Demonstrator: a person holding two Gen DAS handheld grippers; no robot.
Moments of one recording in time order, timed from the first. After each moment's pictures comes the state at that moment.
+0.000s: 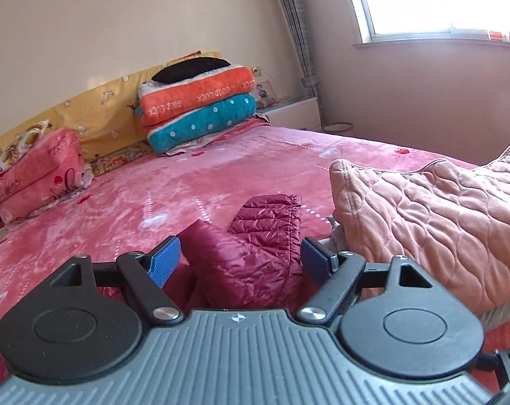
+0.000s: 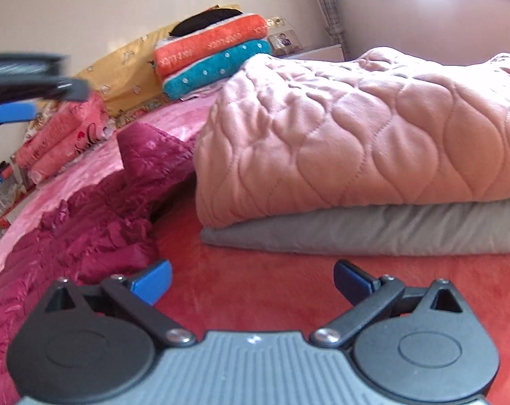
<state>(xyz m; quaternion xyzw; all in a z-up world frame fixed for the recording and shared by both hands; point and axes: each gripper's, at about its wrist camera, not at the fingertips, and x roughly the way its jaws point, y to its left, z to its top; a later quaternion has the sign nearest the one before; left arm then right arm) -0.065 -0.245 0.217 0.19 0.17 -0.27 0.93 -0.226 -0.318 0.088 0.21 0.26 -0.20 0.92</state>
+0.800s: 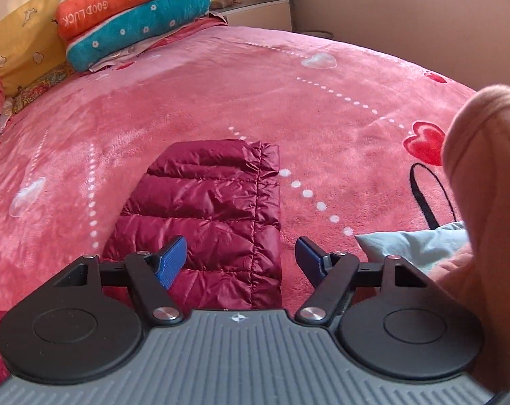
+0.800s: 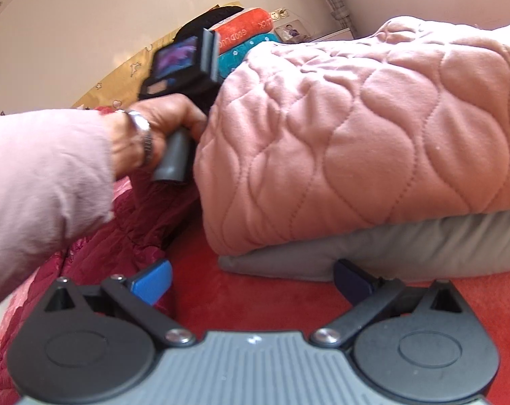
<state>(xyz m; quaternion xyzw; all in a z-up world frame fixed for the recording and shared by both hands) 0.156 -0.415 0.063 0.23 0.34 -0.30 0.86 -0.192 -0.341 0.076 0.28 0.24 -0.16 0.92</state>
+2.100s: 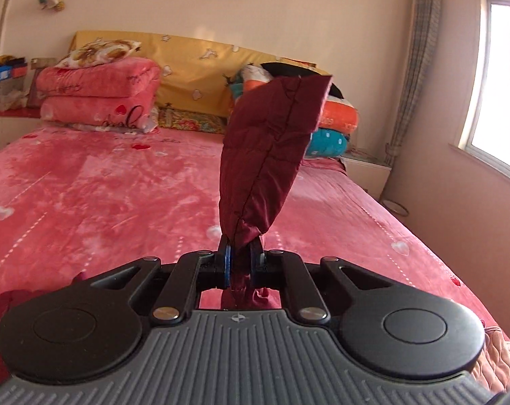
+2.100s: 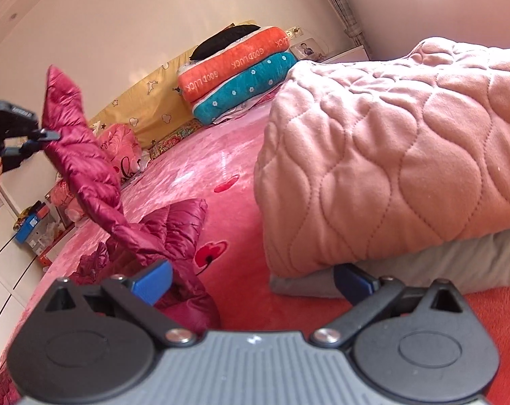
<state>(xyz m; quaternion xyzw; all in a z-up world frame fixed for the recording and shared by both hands) 0.071 -0.090 0.256 -0.06 0.24 -0.17 0.95 -0.155 -0.320 0.094 0.27 0.20 -0.15 0.93</state>
